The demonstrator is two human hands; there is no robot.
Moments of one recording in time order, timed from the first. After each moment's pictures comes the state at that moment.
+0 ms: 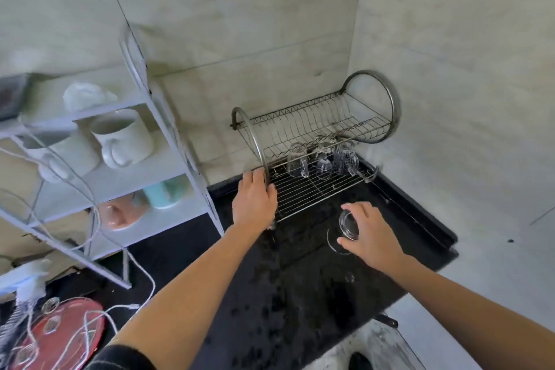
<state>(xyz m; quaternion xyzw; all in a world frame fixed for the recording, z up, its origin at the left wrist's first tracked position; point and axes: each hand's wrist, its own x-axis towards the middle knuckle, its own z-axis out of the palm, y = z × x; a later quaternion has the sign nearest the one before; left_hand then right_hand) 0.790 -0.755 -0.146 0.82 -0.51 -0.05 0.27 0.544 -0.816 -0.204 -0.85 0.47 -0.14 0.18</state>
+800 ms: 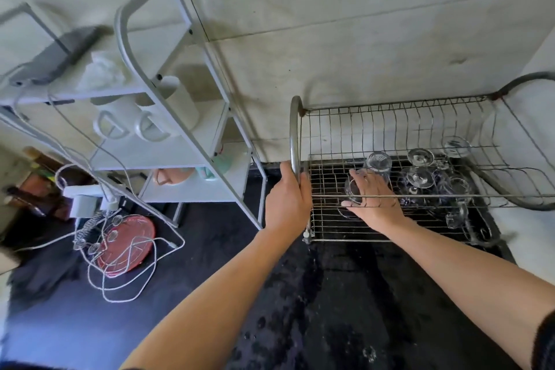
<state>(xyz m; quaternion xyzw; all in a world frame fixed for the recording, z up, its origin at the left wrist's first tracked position) 0.789 -0.850 -0.153 0.90 -0.28 -0.05 0.32 0.712 -1.030 -0.271 -0.95 0.22 -0.04 0.20</state>
